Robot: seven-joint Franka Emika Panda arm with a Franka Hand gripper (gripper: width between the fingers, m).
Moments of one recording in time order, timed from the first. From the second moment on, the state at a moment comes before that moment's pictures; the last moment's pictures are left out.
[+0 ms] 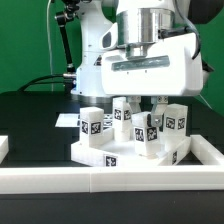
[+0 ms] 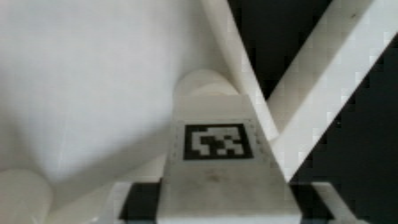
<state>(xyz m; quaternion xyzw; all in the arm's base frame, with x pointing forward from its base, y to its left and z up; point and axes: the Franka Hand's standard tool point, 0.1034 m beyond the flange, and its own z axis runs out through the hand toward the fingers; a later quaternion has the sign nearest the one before) 0.607 0.039 0.080 -0.80 0.59 -0.08 0.07</state>
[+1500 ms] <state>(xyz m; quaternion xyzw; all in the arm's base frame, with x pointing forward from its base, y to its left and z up) 0.611 0.058 0.081 -0.72 0.68 -0.05 0.09</state>
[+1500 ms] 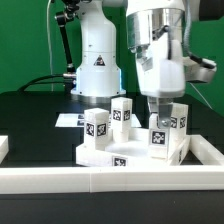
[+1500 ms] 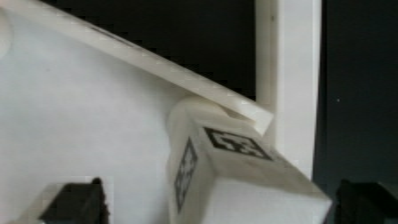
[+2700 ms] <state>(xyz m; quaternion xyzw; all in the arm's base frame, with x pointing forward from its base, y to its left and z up) 0.607 0.052 0.081 -0.90 0.42 -0.02 0.07</state>
